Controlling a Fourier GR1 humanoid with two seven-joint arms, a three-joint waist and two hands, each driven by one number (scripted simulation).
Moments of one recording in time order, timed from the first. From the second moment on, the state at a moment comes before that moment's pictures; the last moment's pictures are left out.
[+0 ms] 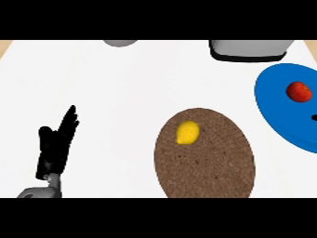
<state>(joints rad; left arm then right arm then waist) -0.03 0.10 0.01 -1.44 -0.09 0.12 0.18 -0.60 -0.63 -0.64 -0.36 0.32 0.15 -0.59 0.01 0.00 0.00</state>
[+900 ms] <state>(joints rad) -0.06 0.09 0.01 -1.47 -0.10 0.11 0.23 -0.53 -0.73 -0.61 -0.22 0.29 0.08 -0.67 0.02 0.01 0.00</state>
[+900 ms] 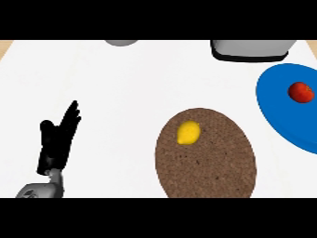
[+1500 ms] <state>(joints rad) -0.04 0.08 0.00 -1.47 -0.11 0.12 0.21 -0.49 -0.79 -0.64 -0.18 0.23 0.06 -0.70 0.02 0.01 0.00</state>
